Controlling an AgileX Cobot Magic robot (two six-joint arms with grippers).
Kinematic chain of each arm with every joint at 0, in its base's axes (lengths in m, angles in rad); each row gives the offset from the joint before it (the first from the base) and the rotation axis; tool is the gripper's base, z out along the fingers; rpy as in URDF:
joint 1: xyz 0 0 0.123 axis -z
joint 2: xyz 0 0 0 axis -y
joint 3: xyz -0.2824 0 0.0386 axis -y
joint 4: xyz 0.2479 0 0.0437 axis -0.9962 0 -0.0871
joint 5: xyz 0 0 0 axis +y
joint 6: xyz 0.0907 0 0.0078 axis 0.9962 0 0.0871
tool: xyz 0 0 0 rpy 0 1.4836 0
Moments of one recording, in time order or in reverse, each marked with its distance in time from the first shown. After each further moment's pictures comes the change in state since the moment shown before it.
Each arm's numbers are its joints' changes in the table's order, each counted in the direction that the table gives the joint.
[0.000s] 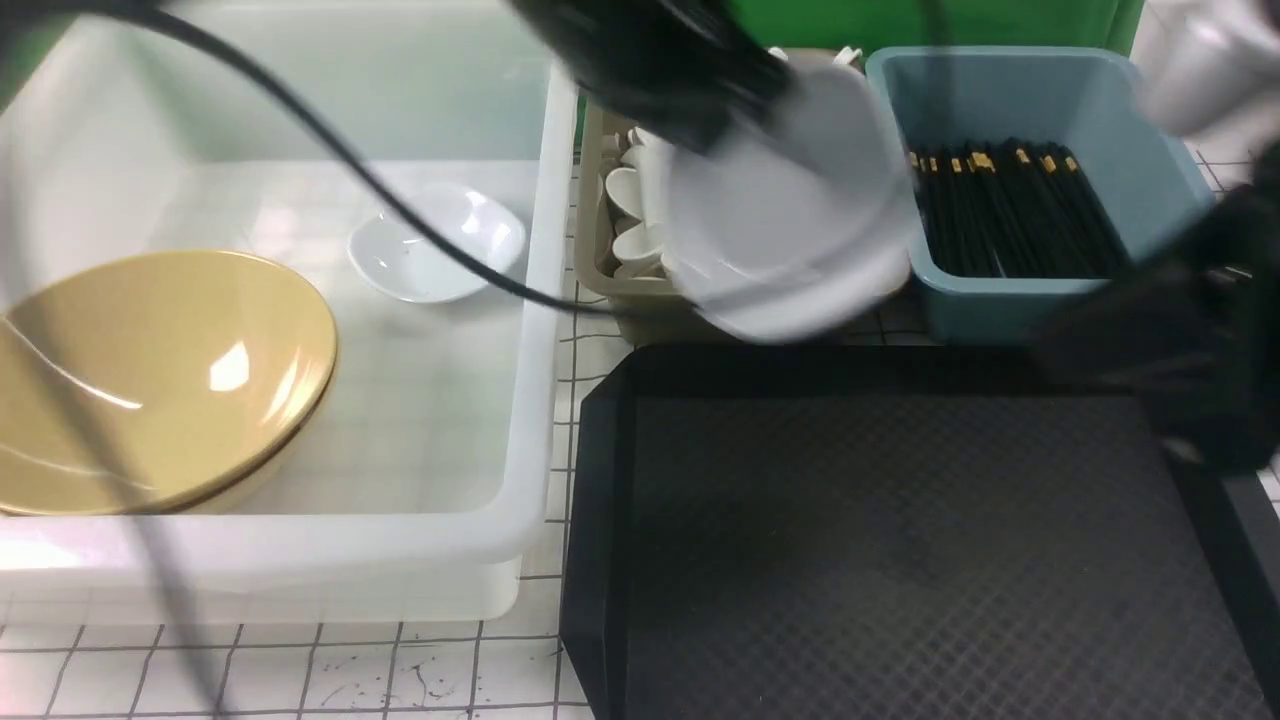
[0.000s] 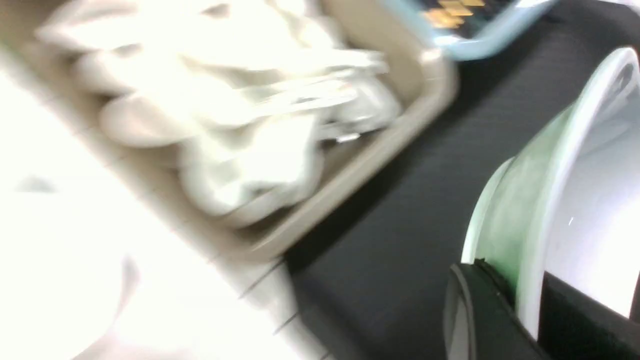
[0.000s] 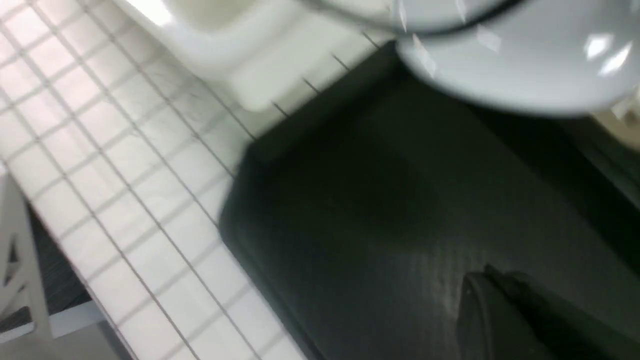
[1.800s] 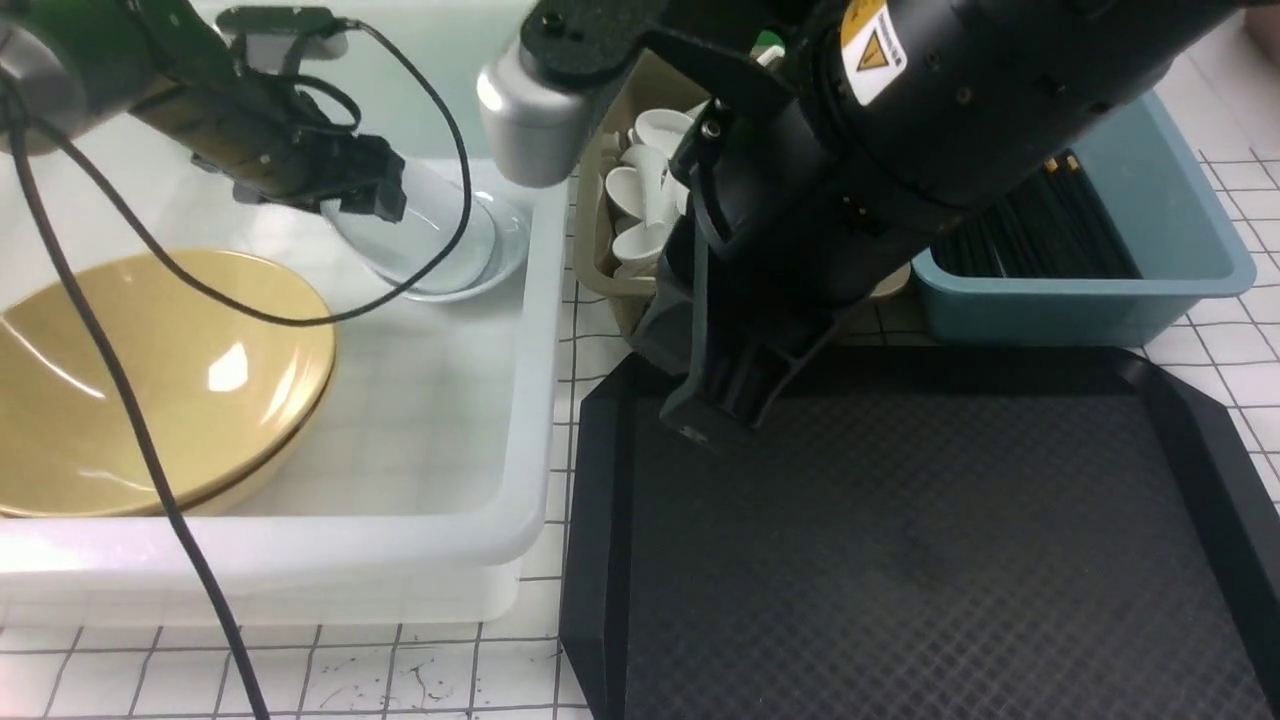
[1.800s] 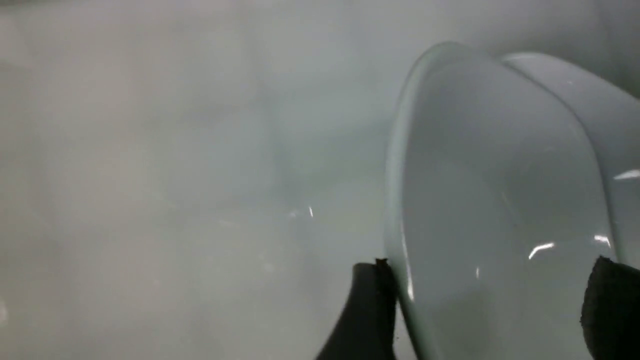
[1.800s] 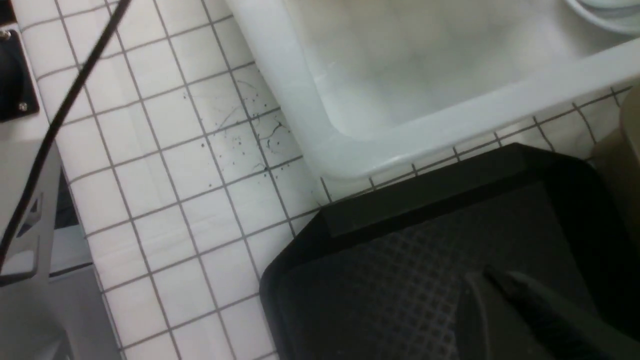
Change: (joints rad) right arm -0.259 -0.428 0.410 0.095 0.108 -0.034; left arm -0.534 -0.366 -0.113 0.175 -0.401 0.228
